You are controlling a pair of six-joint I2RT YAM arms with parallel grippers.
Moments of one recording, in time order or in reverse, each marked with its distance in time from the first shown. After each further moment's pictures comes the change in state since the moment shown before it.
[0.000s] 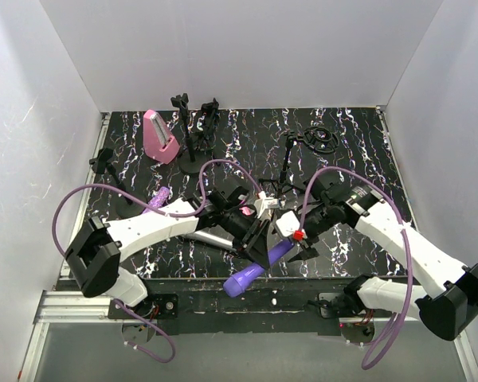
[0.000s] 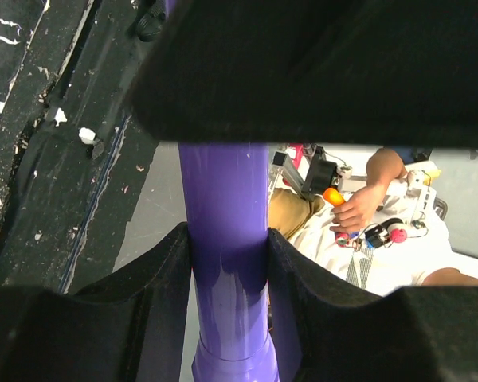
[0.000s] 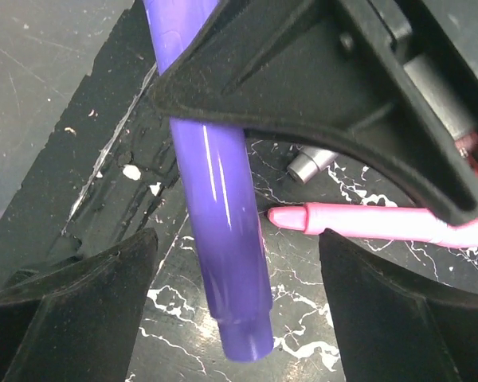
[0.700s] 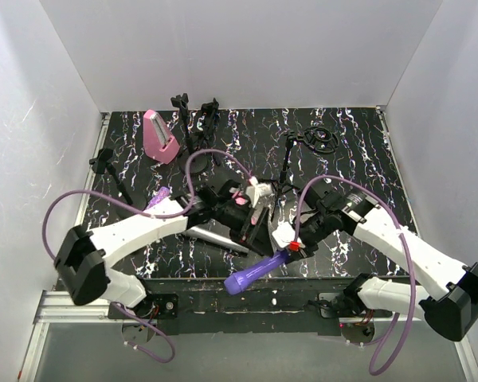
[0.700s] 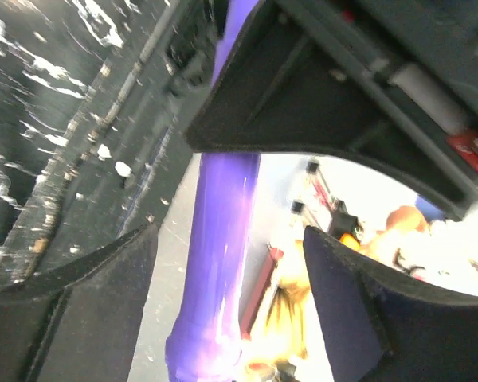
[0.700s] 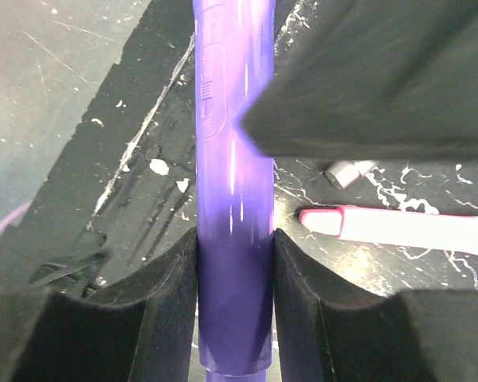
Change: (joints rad) left arm 0.013 -0.034 0.031 0.018 -0.091 -0.030; right arm 0.098 -0.006 -0.047 0.023 0.079 0.037
